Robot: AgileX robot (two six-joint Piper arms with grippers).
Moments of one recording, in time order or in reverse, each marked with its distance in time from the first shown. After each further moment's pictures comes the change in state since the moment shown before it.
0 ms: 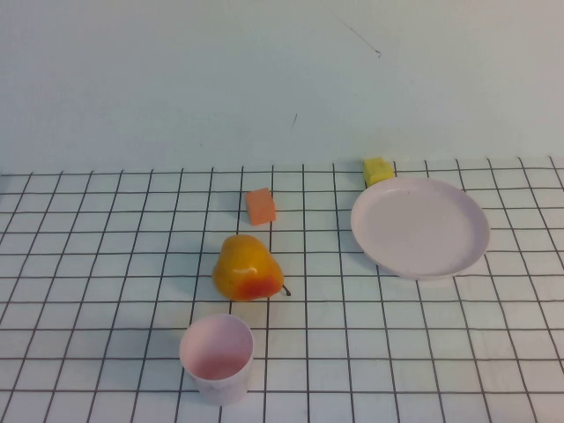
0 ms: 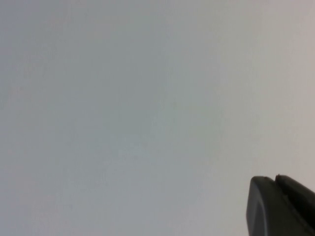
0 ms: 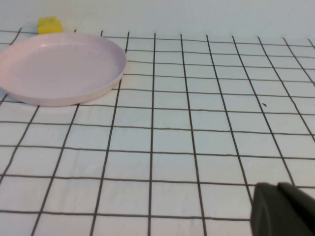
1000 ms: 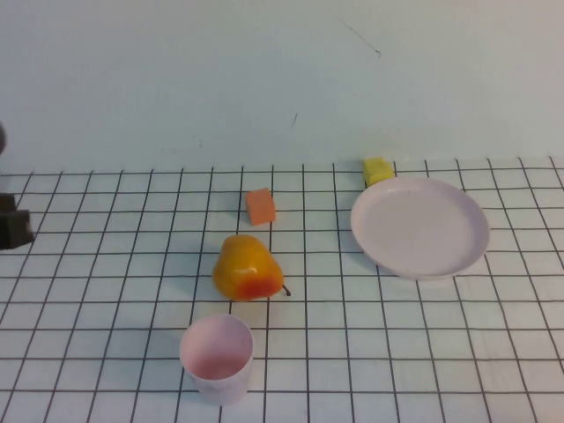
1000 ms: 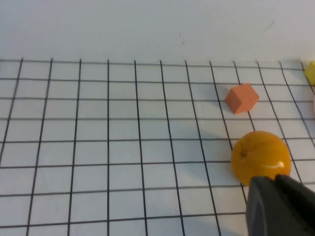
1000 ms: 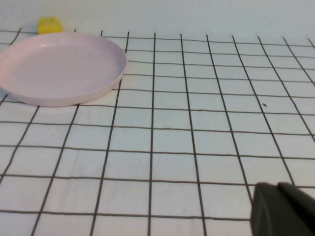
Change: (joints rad) right arm 0.000 0.000 0.000 0.000 0.000 0.000; left arm 0.000 0.881 -0.905 -0.104 1.227 0.045
